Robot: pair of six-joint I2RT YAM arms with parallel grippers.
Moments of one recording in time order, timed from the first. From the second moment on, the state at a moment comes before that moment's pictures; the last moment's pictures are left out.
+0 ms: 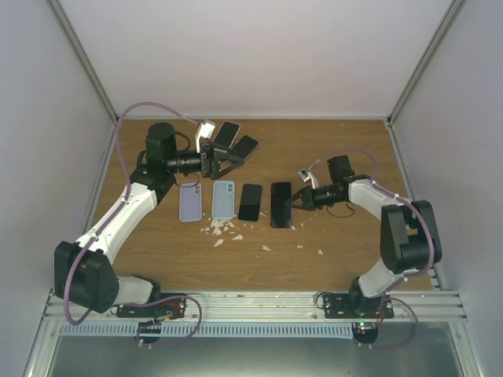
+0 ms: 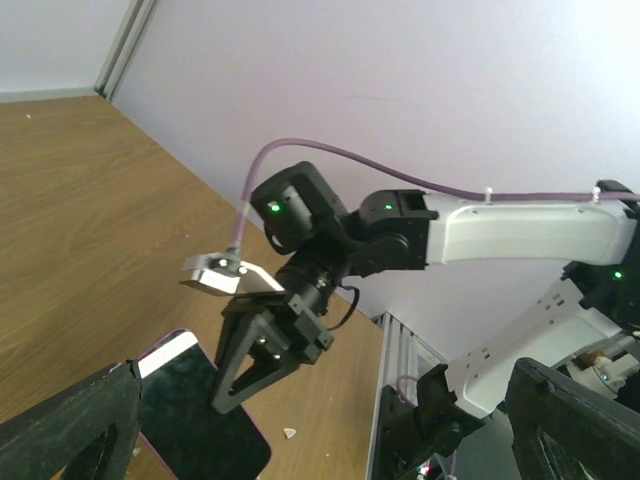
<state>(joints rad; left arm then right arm) -0.28 1.33 1.08 0.04 1.05 -0.45 0.17 1.57 0.89 -0.48 -1.04 0.07</state>
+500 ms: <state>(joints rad) -0.28 1.34 1.08 0.04 1.03 -0.45 0.14 1.97 1.14 -0.64 -1.04 -0.09</state>
